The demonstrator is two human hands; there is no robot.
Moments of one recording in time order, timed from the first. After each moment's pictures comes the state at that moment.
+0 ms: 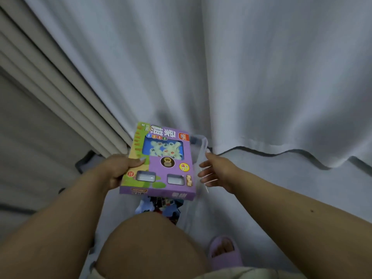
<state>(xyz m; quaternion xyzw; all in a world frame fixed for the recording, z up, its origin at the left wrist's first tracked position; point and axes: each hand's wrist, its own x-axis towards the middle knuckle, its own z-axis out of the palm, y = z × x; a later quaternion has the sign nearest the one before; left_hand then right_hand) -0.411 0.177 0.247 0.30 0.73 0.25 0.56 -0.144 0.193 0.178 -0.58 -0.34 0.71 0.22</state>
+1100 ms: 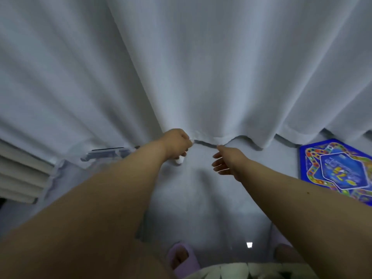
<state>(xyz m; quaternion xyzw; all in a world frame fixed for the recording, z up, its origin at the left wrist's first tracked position) -0.106 0.262 0.218 0.66 0.60 0.03 0.45 0.051 0.199 0.145 -0.72 -0.21 0.59 0.31</state>
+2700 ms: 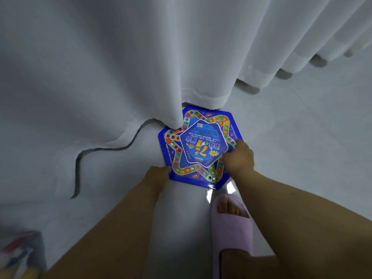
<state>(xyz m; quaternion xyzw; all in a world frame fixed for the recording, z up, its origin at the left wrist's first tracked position) 0.107 0.231 0.001 0.49 0.66 -0.11 0.56 0.283 0.111 -0.034 -0.92 -0.09 0.27 0.27</state>
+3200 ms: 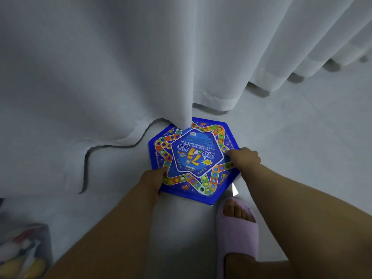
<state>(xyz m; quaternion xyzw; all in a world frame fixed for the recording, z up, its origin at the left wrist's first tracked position) 0.083 0.239 -0.015 0.34 0.72 -0.03 0.61 0.295 0.130 -0.037 -0.91 -0.02 0.38 0.15</state>
